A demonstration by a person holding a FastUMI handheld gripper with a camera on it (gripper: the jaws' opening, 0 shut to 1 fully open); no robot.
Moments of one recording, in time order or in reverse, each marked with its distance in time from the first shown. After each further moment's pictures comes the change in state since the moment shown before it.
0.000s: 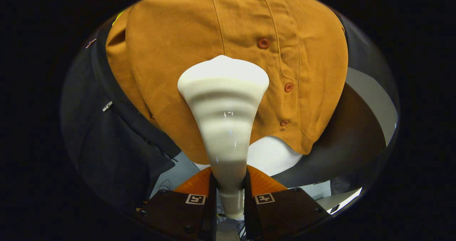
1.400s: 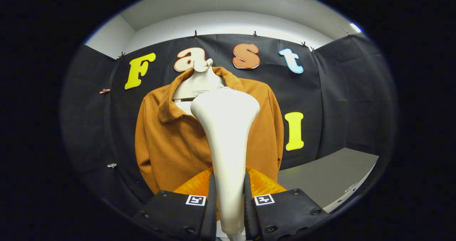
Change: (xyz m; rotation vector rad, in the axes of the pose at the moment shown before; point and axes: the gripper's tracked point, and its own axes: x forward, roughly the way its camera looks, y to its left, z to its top) arm -0.215 -0.063 0.217 -0.025 -0.837 -0.027
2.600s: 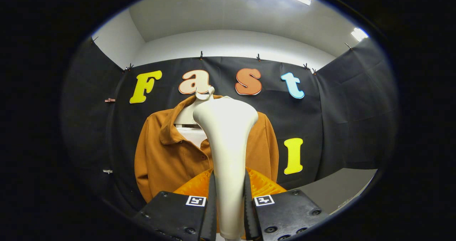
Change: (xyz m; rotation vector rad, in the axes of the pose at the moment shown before) arm 0.007 -0.009 0.032 -0.033 -0.172 0.014
